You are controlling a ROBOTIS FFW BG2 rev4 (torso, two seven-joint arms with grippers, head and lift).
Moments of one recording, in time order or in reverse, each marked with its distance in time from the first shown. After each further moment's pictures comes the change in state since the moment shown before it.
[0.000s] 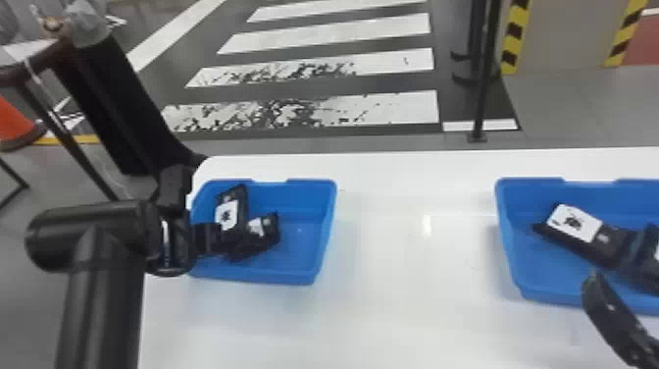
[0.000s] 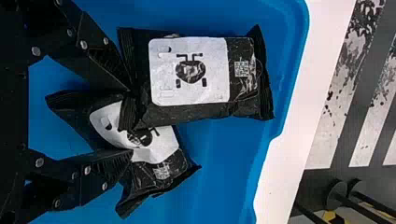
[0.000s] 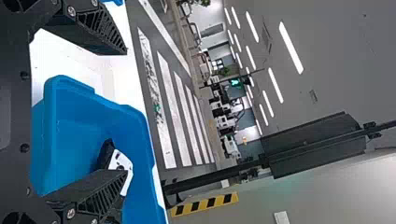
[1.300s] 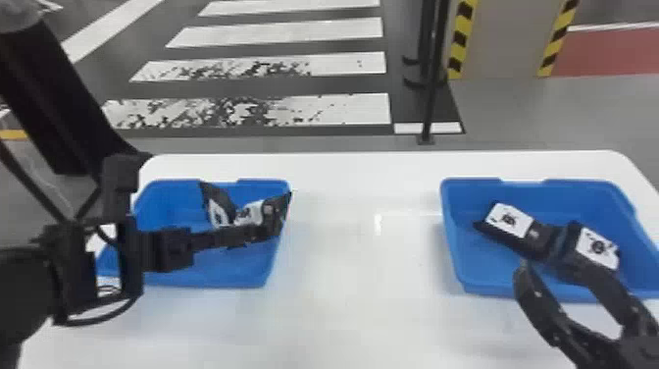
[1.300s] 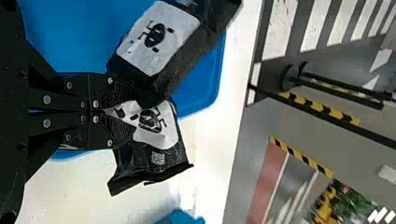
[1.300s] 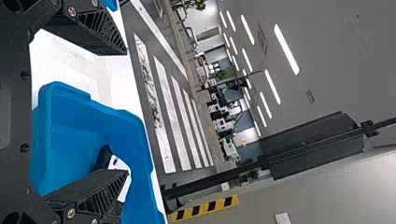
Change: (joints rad) left arm 0.282 0.023 0.040 -0.463 0.470 -0.064 -0.059; right arm -0.005 0.000 0.003 -0.002 -0.026 0.005 0.007
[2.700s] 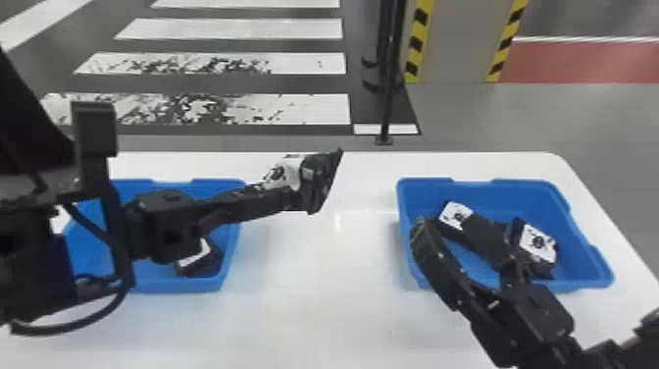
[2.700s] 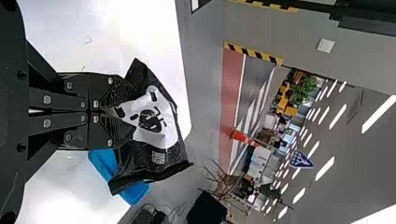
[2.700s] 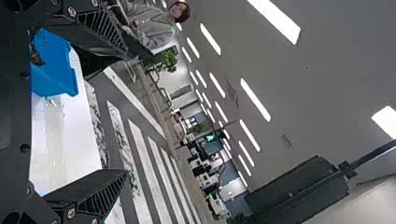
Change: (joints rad) left arm 0.024 -0.005 -0.140 -0.269 0.164 -0.113 -0.010; right arm -0.054 -0.049 0.164 -0.084 -0.134 0.013 0.043
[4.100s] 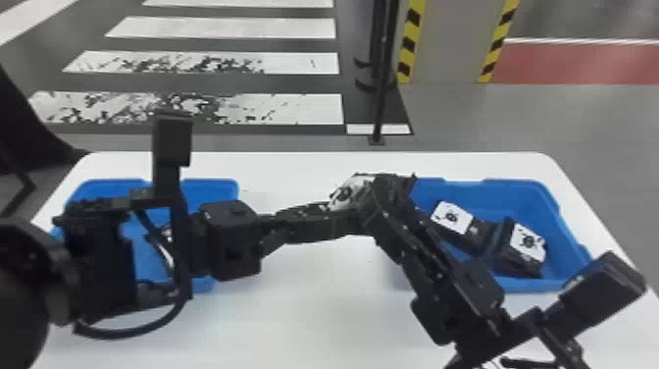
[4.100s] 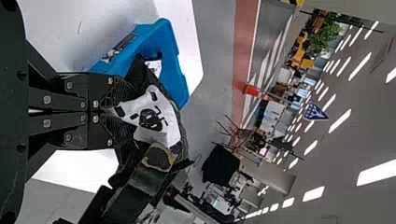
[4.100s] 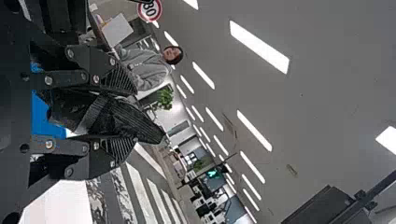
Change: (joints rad) left arm -0.048 -0.012 -0.204 0.024 0.036 -0.017 0.001; right arm -0.115 -0.026 0.132 0.050 -0.056 0.026 0.010
